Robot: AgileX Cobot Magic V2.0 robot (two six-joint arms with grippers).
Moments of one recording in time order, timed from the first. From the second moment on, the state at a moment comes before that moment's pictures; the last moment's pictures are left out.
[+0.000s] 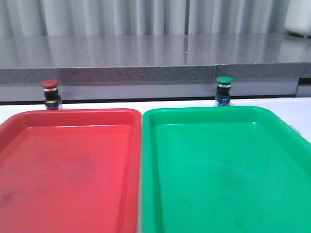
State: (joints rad) left arm 0.04 0.37 -0.45 -0.04 0.22 -0.04; right arm -0.05 0.39 -0.52 0.03 0.44 0.05
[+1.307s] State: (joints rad) left arm -0.09 1.28 -1.02 -0.07 0.49 -0.04; right arm -0.05 0.39 -0.52 0.03 0.44 0.05
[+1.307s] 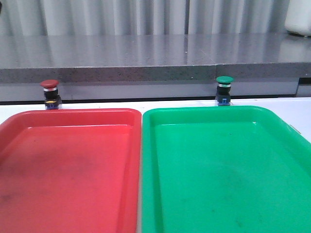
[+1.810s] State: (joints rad) left arm -0.09 1.84 -1.57 -0.04 0.80 -0.02; right arm -0.05 0.39 -0.52 0.03 0.44 0.05
